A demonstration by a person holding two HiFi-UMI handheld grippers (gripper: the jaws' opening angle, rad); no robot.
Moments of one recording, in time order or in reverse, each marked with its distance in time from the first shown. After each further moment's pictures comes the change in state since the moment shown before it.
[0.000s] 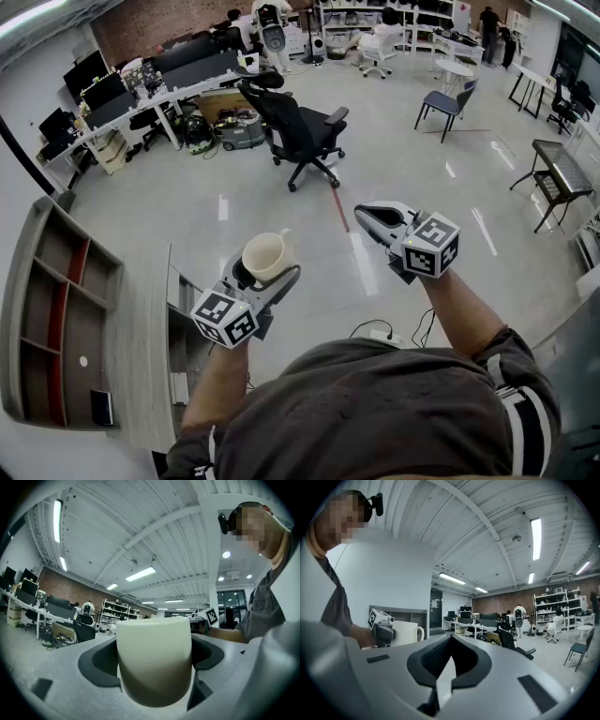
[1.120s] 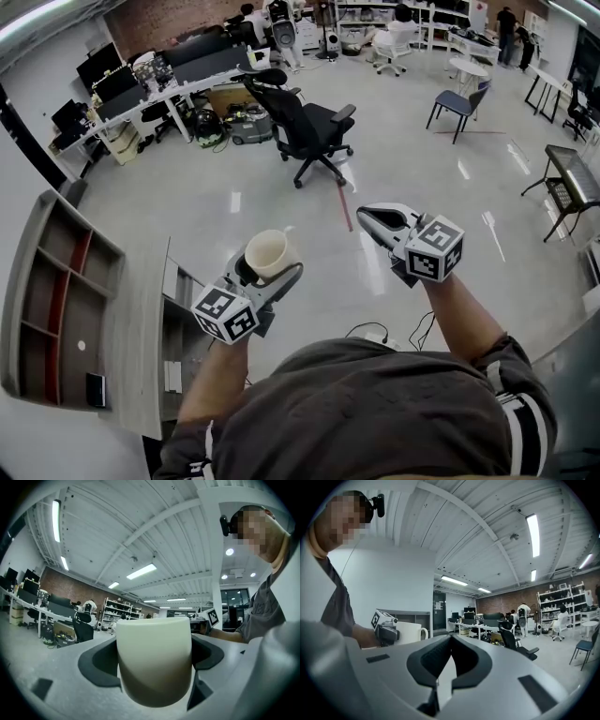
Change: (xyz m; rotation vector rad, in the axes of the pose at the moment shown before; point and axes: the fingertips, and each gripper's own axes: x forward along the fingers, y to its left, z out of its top) left arm 0.055 -0.043 -0.003 -0.008 0.020 0.034; right arm -0.049 -0.039 -0.002 0.025 -0.018 0.067
